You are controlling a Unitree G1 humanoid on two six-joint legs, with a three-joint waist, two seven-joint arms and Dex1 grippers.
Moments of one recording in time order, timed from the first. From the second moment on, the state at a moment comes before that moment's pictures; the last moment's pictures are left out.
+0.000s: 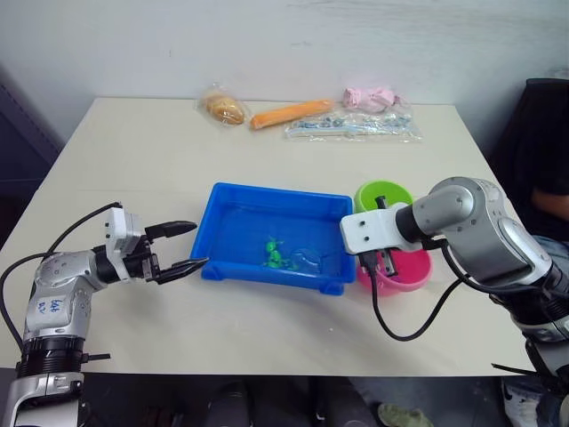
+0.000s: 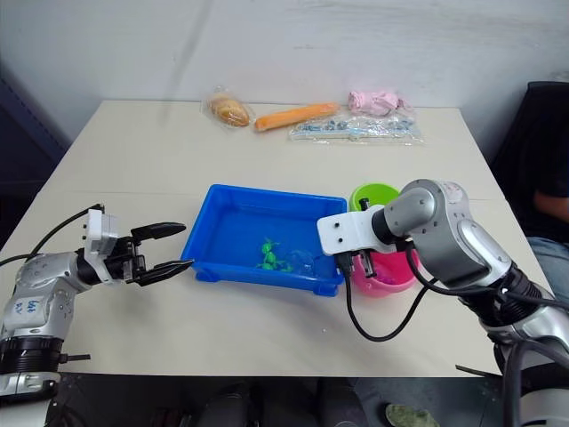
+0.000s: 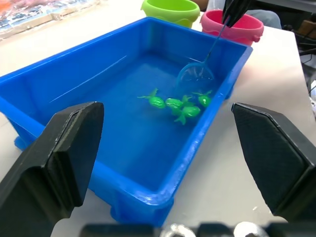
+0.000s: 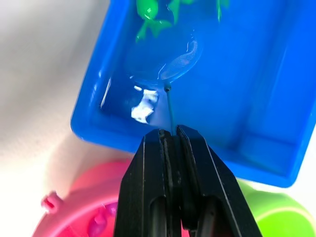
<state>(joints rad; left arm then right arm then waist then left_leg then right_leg) -0.31 0.70 0.24 0.23 -0.51 0.11 -1.27 -0.81 -0.85 0.46 -0.28 -0.18 0.51 1.39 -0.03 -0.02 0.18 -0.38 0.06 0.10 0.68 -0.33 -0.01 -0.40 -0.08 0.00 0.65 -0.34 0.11</state>
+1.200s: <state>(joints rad) -0.36 0.70 0.20 0.11 -0.51 0.21 -1.22 -0.84 -0.78 0.34 -0.10 0.11 0.68 1.33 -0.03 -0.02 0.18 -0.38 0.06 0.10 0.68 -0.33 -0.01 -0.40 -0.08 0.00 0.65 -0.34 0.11</state>
